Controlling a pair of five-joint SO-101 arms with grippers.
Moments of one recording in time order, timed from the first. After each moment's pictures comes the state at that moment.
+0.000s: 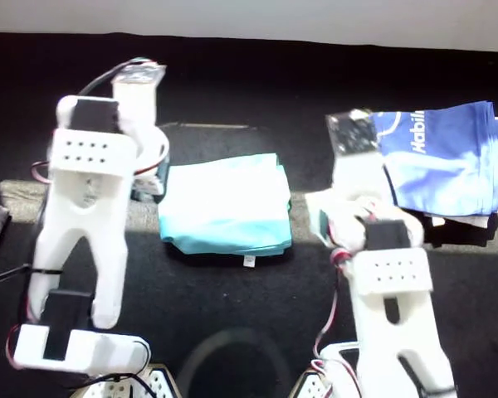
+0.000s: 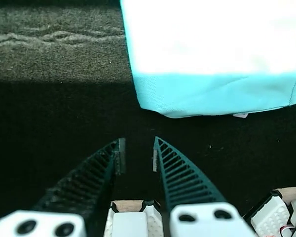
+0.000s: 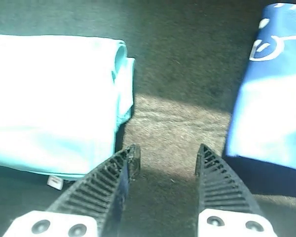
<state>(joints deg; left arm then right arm) -4.1 -4.8 -5.7 98.8 2.0 -13.7 -36.2 37.8 59.7 4.8</state>
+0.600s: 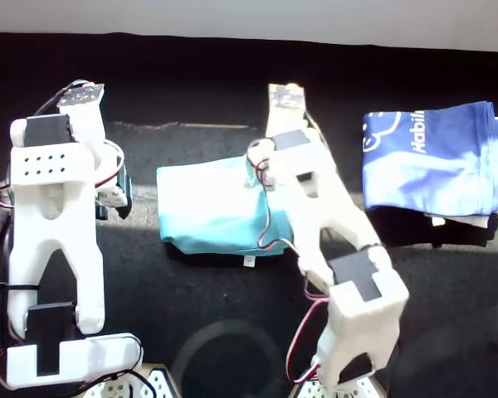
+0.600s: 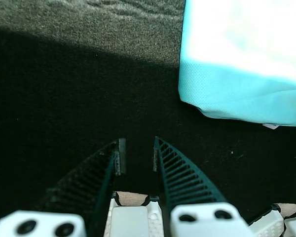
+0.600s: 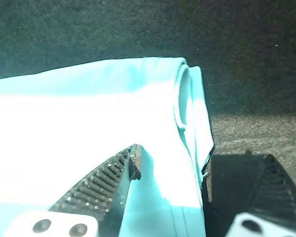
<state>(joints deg) -13.8 -7.4 3.7 96.0 2.0 -24.6 20.6 -2.3 64.1 -19.9</state>
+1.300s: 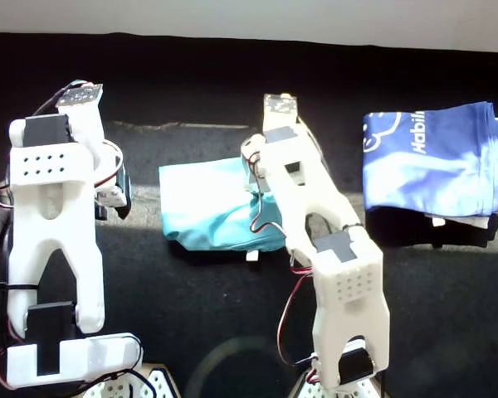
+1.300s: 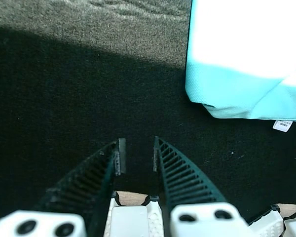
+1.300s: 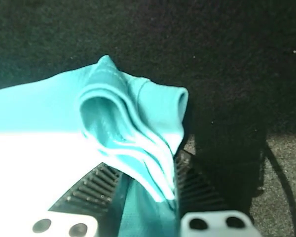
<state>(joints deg) -14.2 -7.4 3.7 96.0 2.0 -24.4 37.4 -14.5 68.0 -18.3</state>
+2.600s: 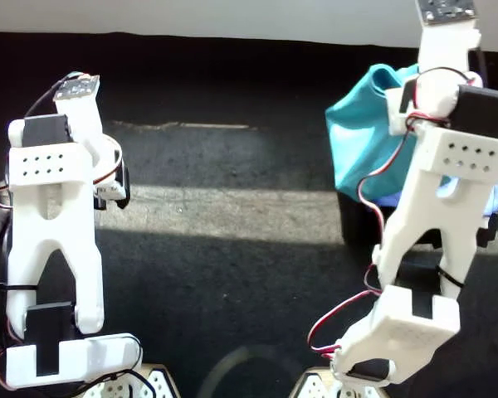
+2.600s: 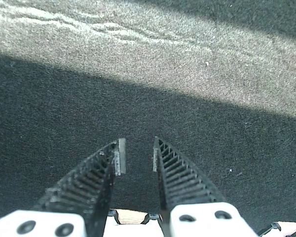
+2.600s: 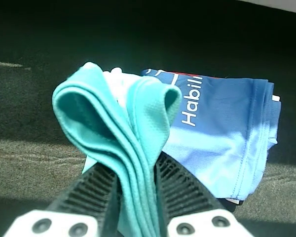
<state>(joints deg) -14.2 -7.4 3.9 91.6 2.0 7.2 10.6 -54.2 100.4 19.3</state>
